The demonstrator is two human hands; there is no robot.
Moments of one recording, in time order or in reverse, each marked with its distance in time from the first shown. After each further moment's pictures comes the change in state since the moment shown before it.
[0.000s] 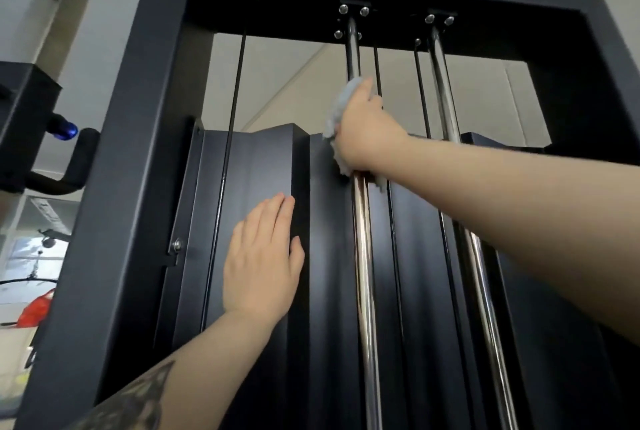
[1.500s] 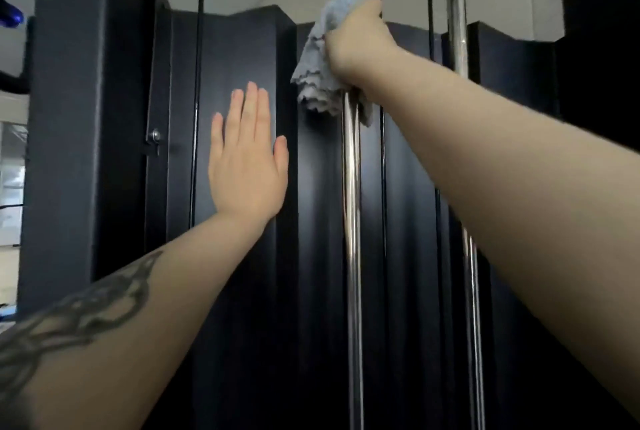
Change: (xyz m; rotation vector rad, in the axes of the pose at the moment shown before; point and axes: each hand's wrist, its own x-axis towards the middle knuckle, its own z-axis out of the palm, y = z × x) left_hand -0.014 0.007 -0.002 0.092 -0.129 -0.080; right_hand -0.030 -0.010 0.019 0.454 -0.074 0.193
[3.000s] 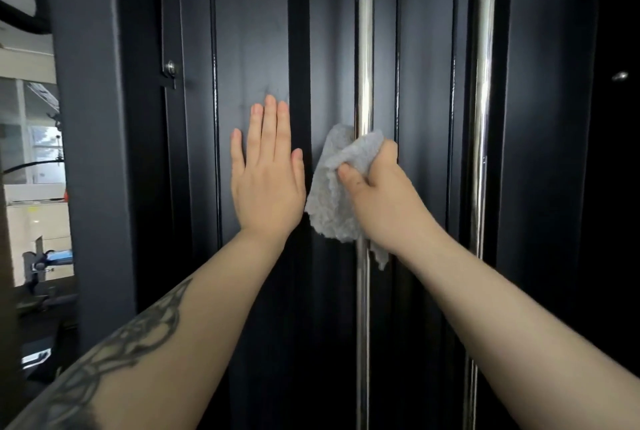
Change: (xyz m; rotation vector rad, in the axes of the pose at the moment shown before) left_hand -0.095 0.008 0.002 0.002 -0.022 -0.038; right_hand -0.189 0.066 0.056 0.619 -0.225 0.146
